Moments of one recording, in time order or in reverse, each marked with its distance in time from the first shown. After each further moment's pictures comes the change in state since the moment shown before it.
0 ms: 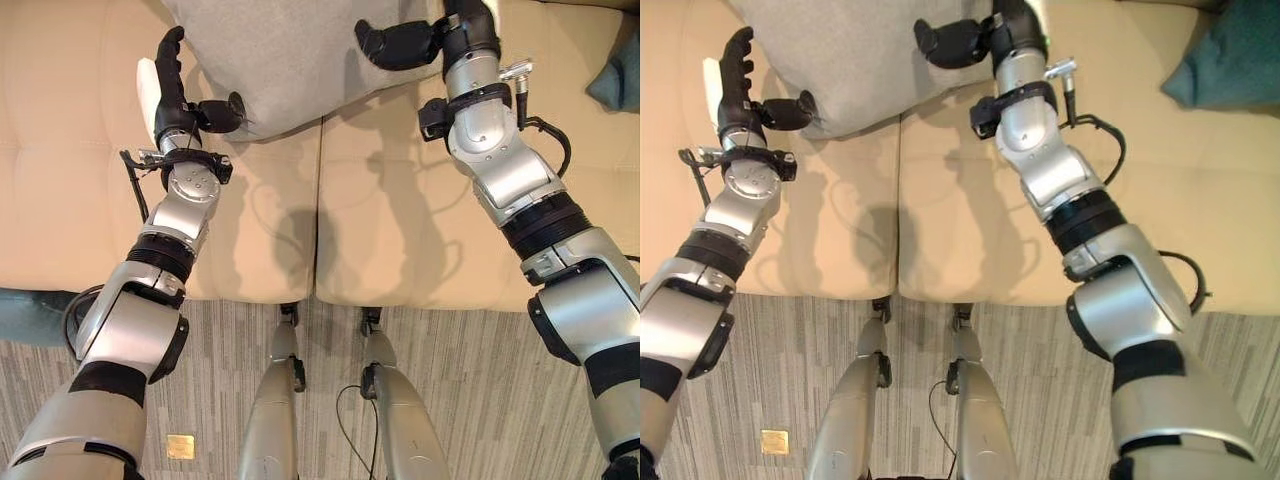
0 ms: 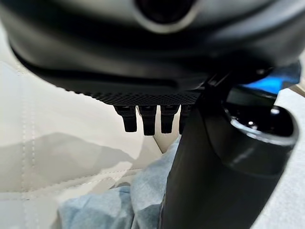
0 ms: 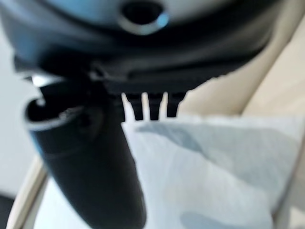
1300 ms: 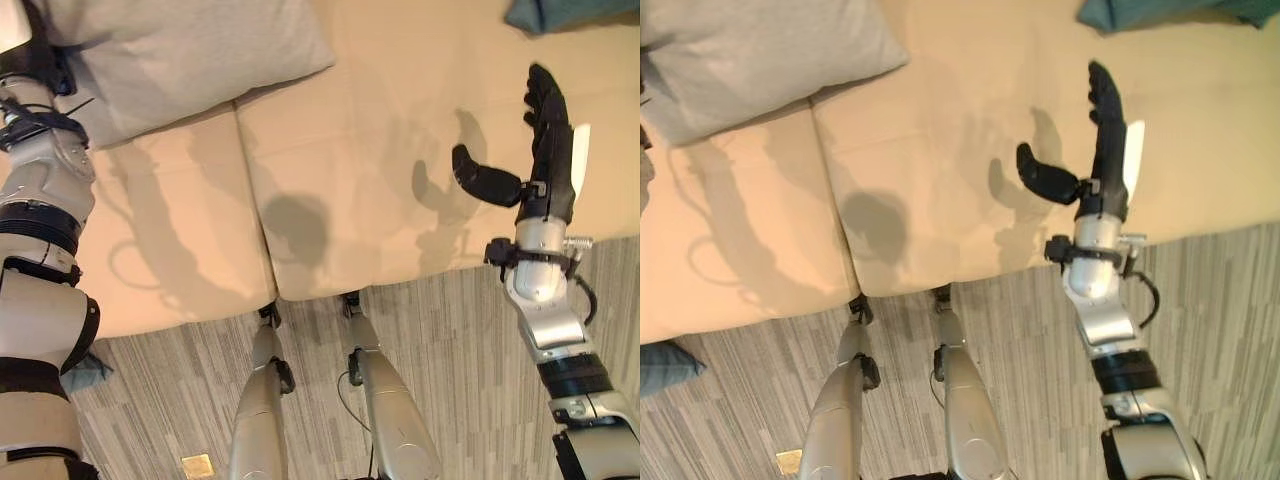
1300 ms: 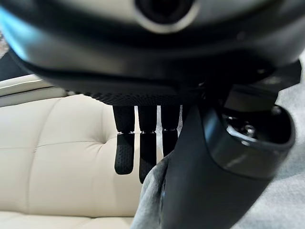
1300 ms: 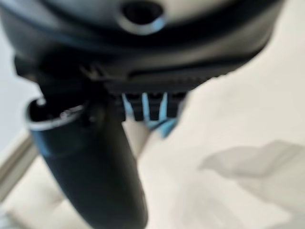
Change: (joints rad) left arm -0.128 0.360 -0.115 0.200 0.598 0.211 0.075; right arm 0.961 -0.031 -0.633 -0.501 -0.197 -0.168 -0.126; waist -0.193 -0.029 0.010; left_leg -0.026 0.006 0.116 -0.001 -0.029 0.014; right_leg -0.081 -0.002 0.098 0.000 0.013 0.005
